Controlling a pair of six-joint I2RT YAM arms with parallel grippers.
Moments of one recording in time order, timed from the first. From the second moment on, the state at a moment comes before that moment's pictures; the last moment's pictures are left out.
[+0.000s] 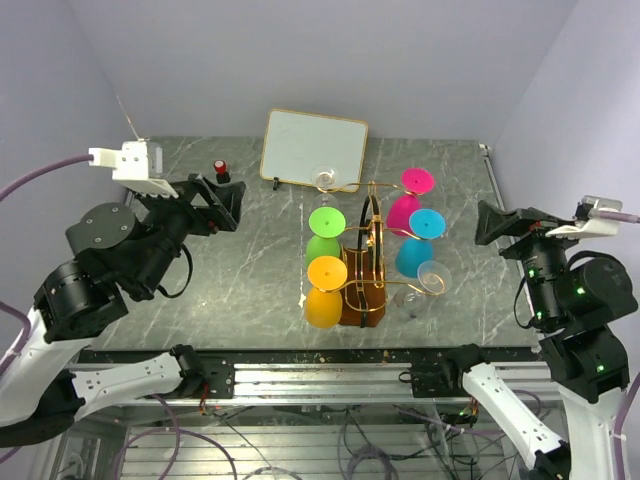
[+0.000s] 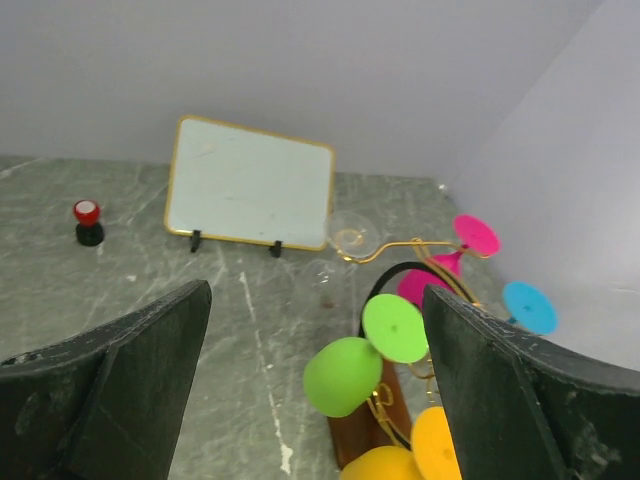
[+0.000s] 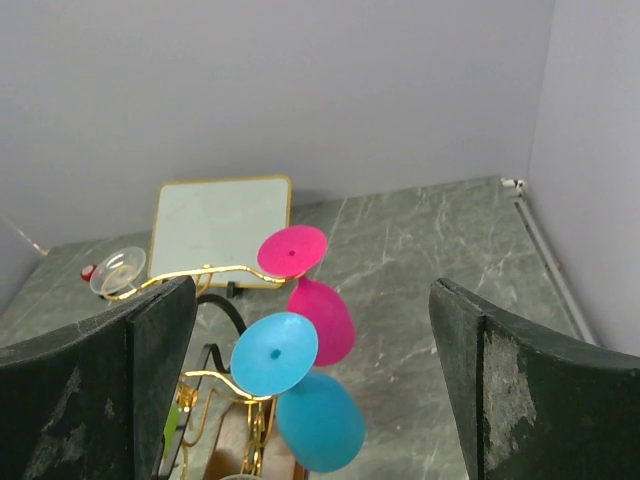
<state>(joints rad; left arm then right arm) -1.01 0.85 1.53 -0.65 -0.68 -0.35 0.33 0.54 1.24 -0.58 0.33 0.17</state>
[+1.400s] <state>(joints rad) -0.70 0.66 1.19 -0.64 -0.39 -0.47 0.28 0.41 1.10 -0.99 0.01 0.88</state>
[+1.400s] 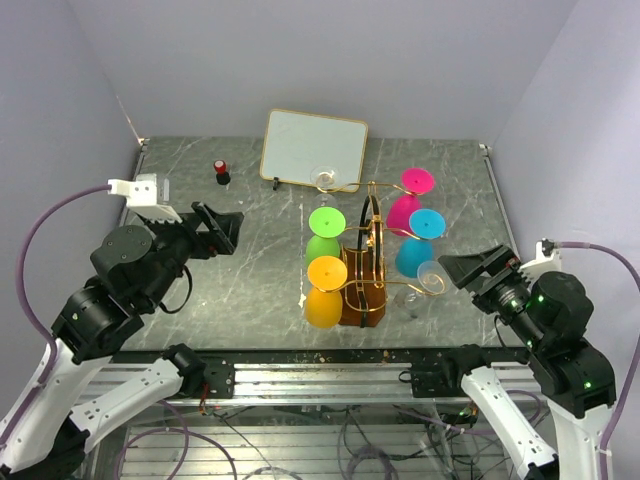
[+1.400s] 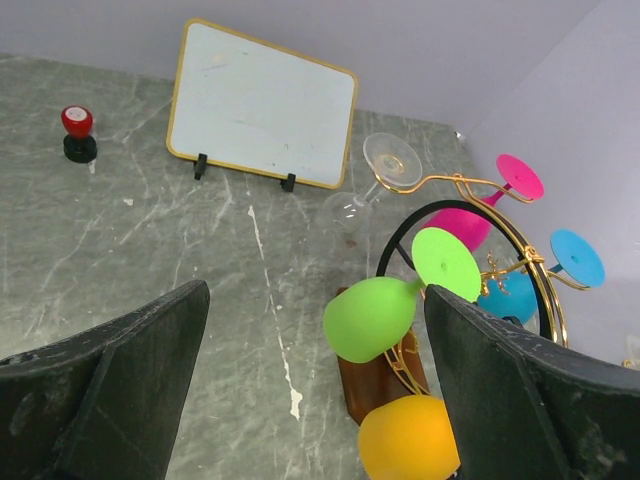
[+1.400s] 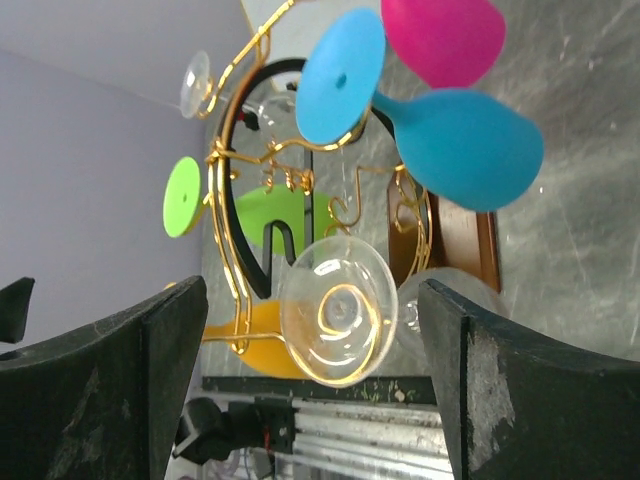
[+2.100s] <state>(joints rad) -0.70 0.80 1.15 -0.61 -0.24 -0.58 0.28 0.36 0.98 -1.07 -0.04 0.93</state>
